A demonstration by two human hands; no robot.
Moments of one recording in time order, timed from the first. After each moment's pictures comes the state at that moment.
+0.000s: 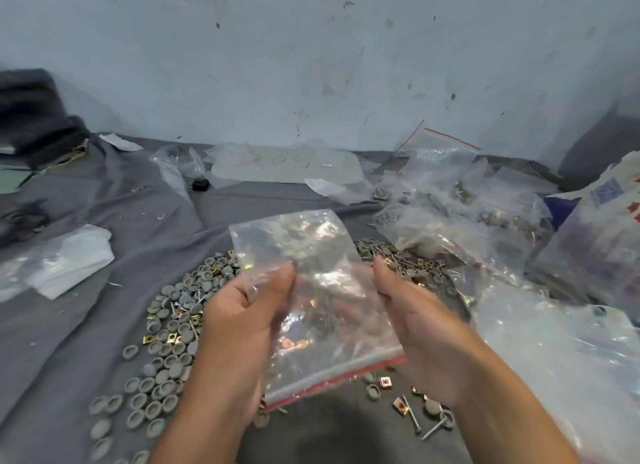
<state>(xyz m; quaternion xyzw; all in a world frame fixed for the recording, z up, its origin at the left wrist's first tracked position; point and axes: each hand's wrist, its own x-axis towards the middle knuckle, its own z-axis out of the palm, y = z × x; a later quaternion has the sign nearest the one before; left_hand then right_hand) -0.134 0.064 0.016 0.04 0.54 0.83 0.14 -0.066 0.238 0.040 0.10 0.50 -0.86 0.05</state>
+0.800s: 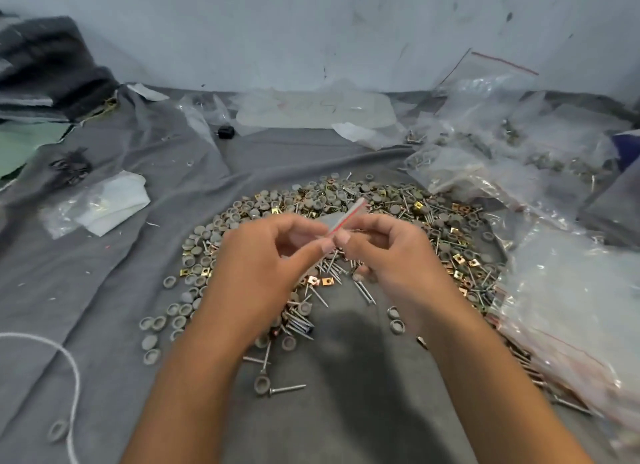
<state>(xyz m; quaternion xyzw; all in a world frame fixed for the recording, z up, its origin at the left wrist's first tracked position) -0.135 0.042 0.016 0.24 0.84 0.48 -0.02 -0.090 0.209 0.003 0.13 0.69 -0.71 -0.08</state>
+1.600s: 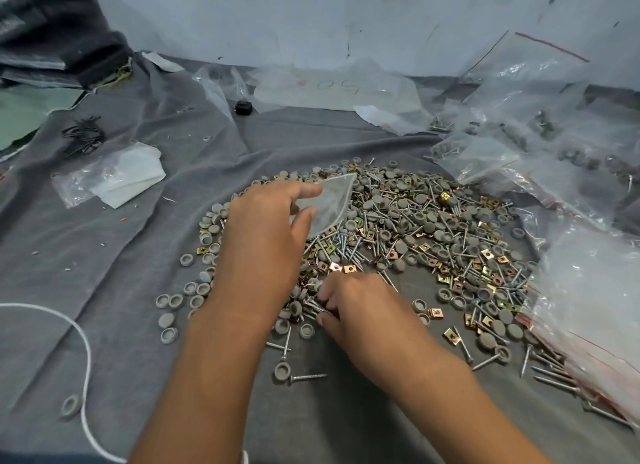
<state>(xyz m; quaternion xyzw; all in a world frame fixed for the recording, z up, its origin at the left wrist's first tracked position) -0.150 0.034 0.010 0.19 0.89 0.36 -0.19 -0.076 0.155 -0.029 0.02 0.98 -0.21 0.03</state>
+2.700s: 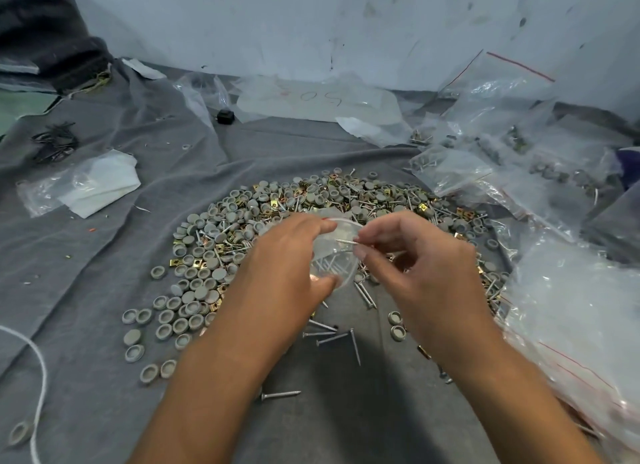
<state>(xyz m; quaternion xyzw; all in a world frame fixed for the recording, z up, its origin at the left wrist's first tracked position) -0.134 0.056 -0.003 0.28 0.91 0.30 -0.06 -0.068 0.218 -0.001 -0.01 0.86 -0.44 -0.26</state>
